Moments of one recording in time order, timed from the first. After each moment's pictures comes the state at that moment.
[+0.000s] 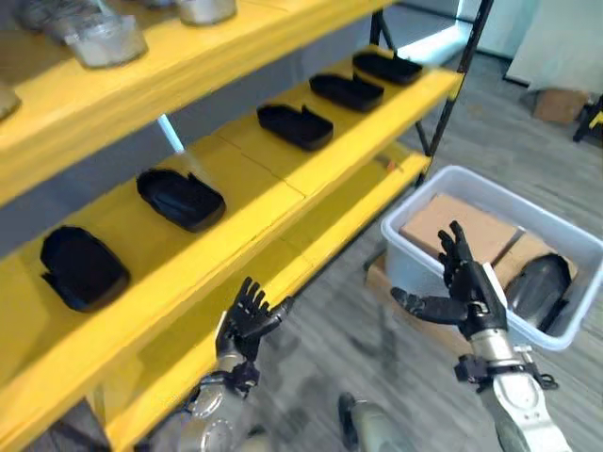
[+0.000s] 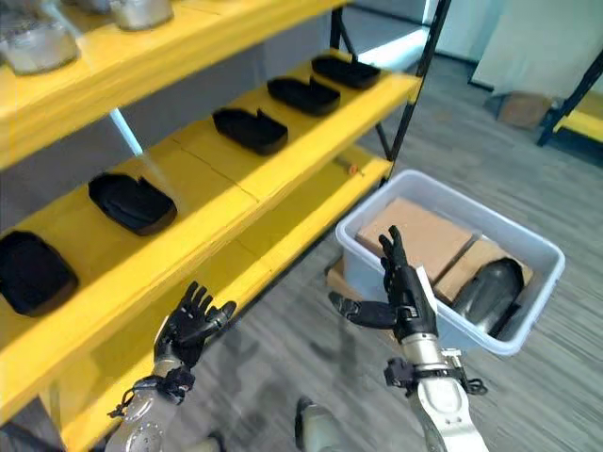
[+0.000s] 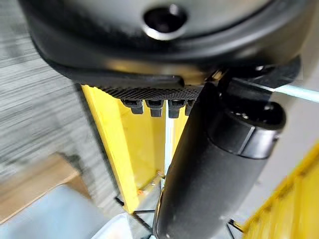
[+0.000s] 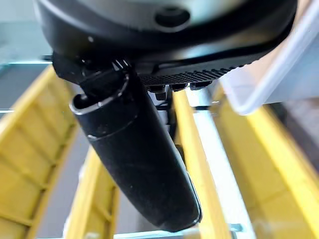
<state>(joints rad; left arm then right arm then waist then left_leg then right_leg) 0.17 0.26 -0.20 0.21 -0.78 -0.20 0.03 0.17 -0.46 0.11 -0.15 0.37 -0.24 -0.09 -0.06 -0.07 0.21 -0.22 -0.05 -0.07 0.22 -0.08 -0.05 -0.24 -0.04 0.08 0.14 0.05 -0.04</state>
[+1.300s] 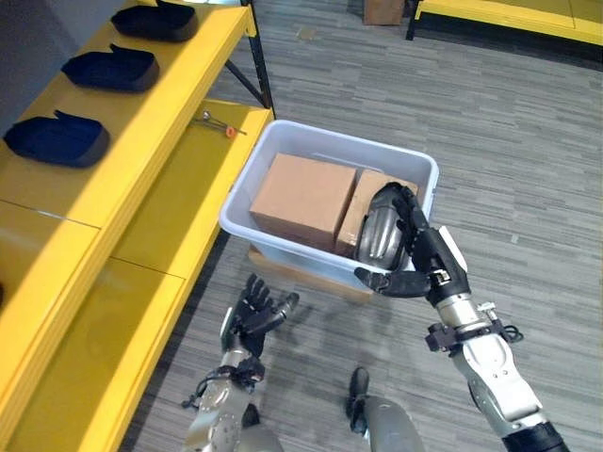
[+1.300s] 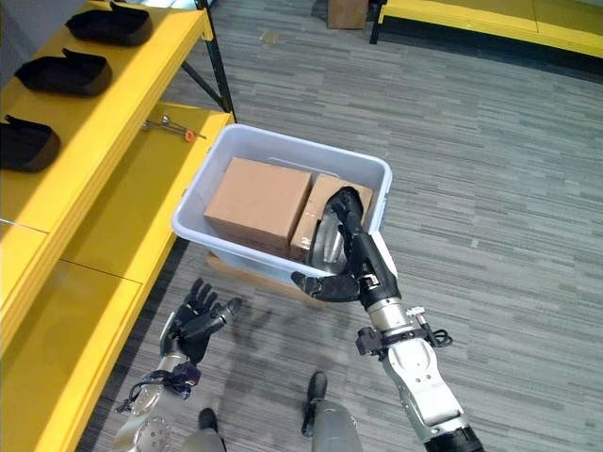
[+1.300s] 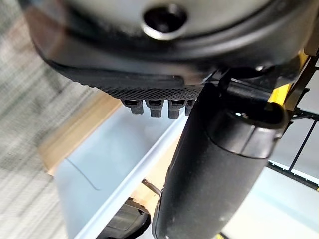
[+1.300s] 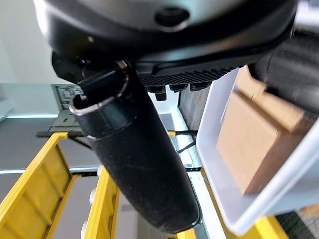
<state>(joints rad) 0.10 0.23 -0.16 0.25 -0.78 -0.20 0.06 -0.04 -0.46 0.22 -0.12 0.32 -0.21 -0.06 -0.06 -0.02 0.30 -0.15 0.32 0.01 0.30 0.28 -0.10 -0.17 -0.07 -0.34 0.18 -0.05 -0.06</state>
